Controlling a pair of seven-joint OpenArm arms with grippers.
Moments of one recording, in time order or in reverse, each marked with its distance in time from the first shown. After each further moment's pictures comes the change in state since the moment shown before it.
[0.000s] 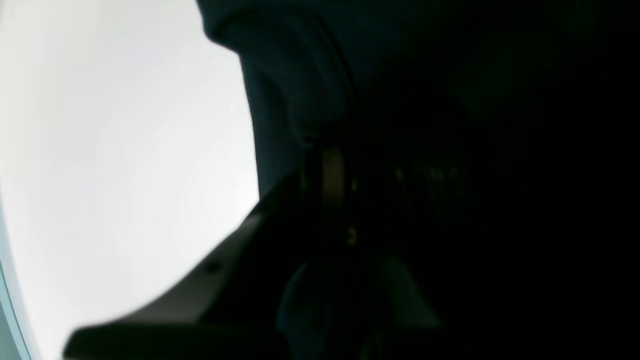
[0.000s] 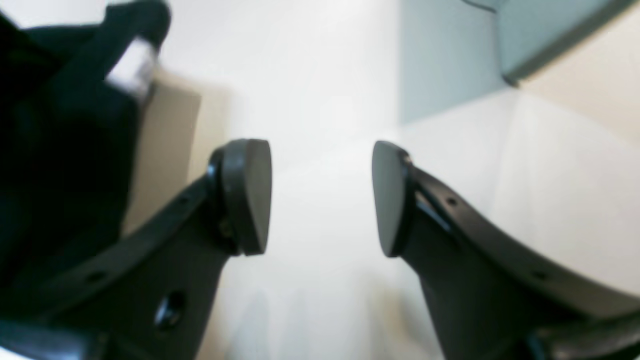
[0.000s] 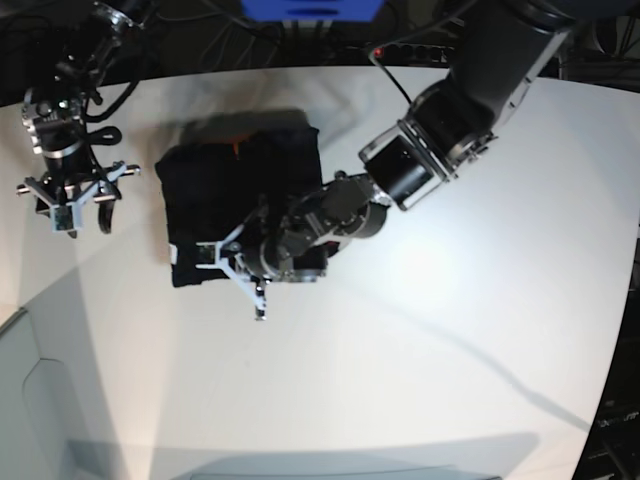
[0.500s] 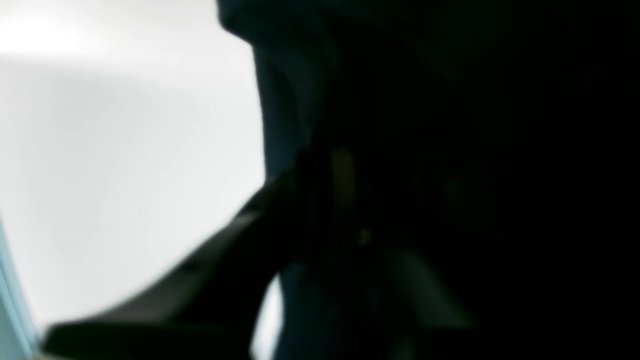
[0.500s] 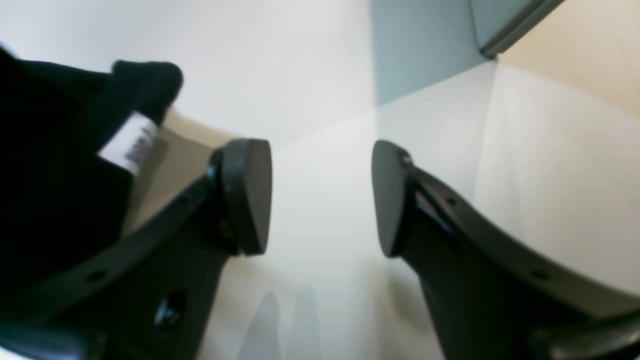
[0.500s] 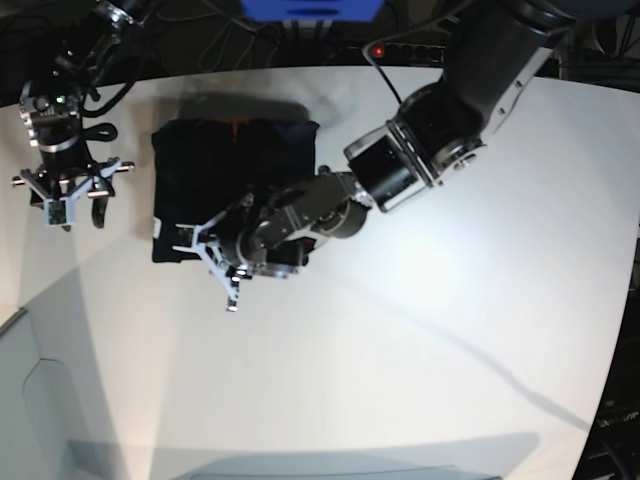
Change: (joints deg) left arm -3.5 2.4 4.4 1.2 -0.1 -1.7 3.8; right arm -0.2 -0.7 2.0 0.0 -0.2 0.0 0.0
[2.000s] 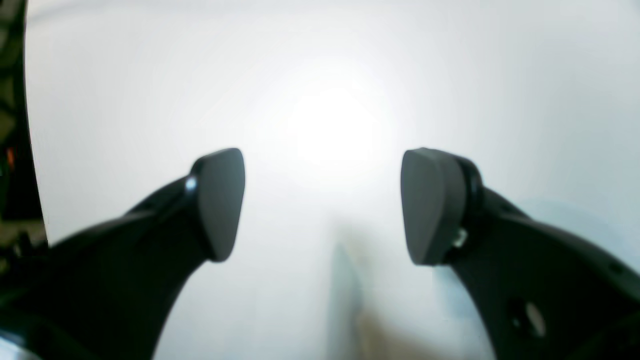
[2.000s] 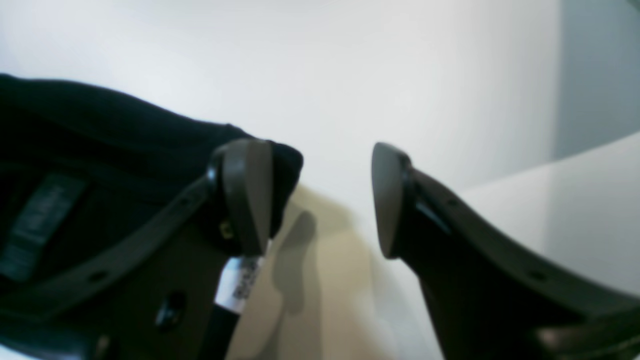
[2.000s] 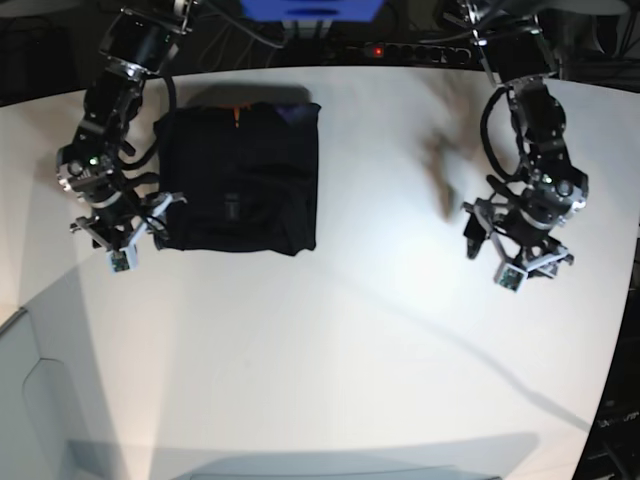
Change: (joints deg) left arm 34.7 -16.2 -80.2 41.6 -8.2 -1.2 15.5; right arm 11.5 0.4 -13.0 -12.7 0.5 0.0 -13.4
